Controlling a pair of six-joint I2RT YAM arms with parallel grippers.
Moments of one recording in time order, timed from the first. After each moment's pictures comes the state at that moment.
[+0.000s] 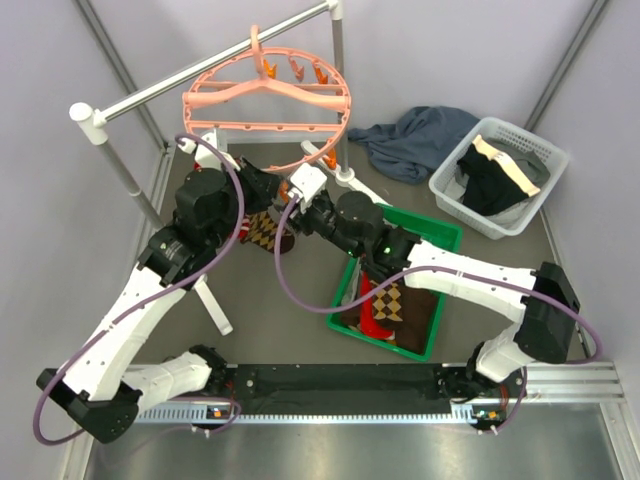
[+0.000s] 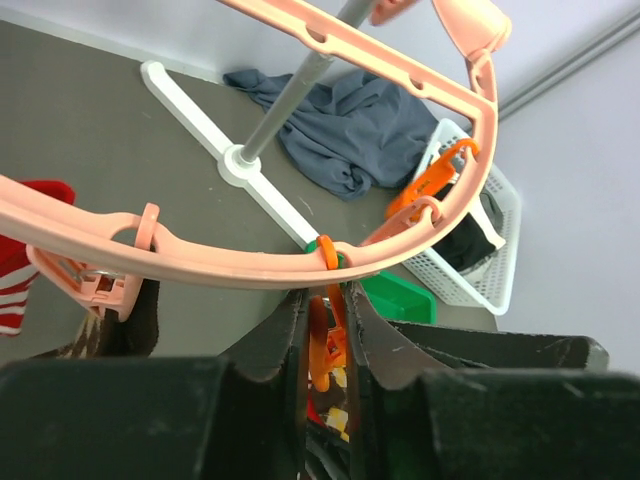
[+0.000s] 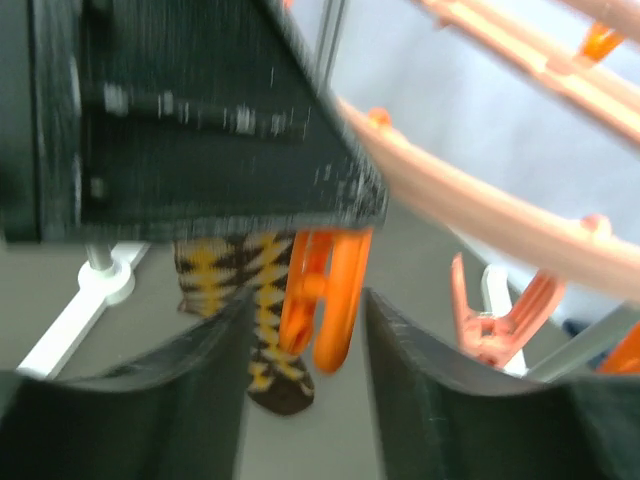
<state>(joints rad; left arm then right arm) -0.58 1.04 1.28 -0.41 -0.21 -0.68 1.06 1.52 1.28 0.28 0.17 -0.22</state>
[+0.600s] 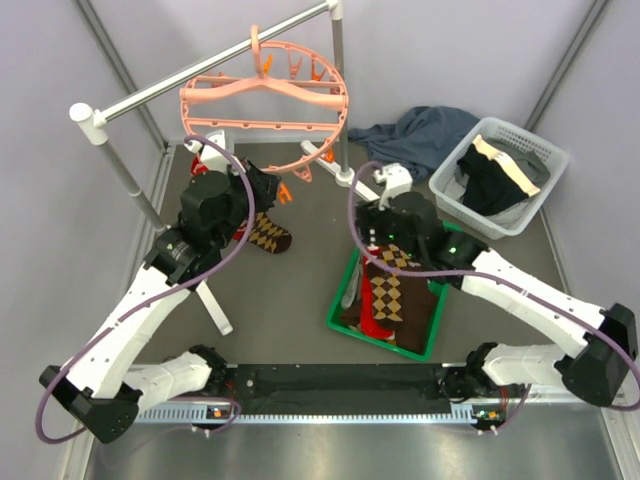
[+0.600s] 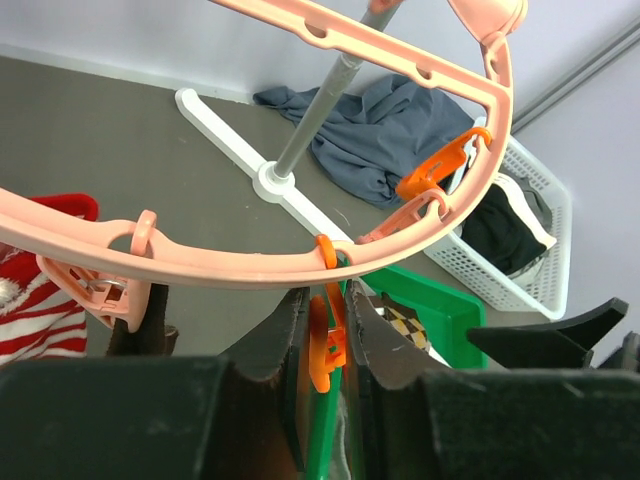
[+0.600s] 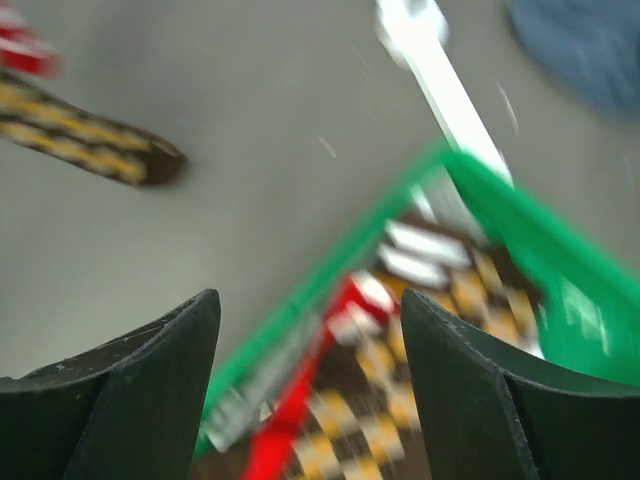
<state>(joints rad) -0.58 1.04 1.23 -0.35 -0.25 -0.56 0.84 1.22 1.07 -0.26 0.30 0.22</state>
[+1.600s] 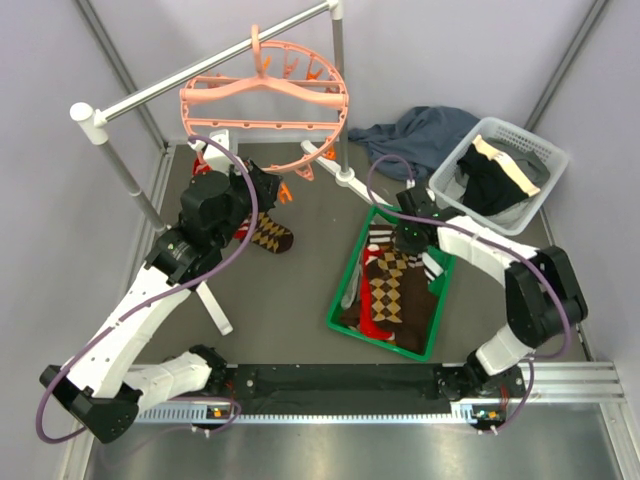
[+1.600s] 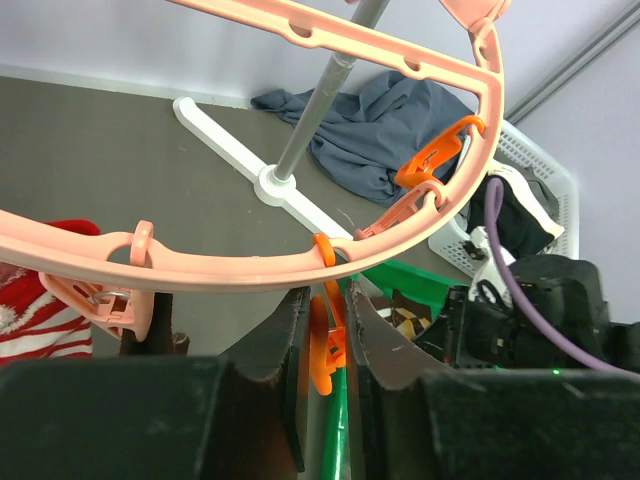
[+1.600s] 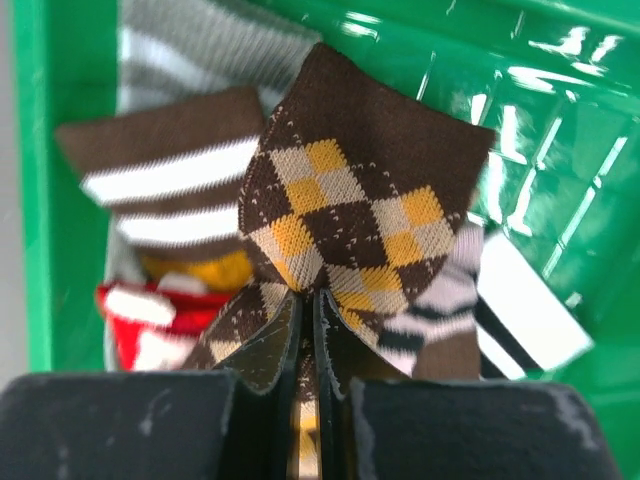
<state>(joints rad) -0.58 1.04 1.22 -0.32 -0.23 -0.50 0.46 1.60 1.03 -0.47 0.14 0.57</state>
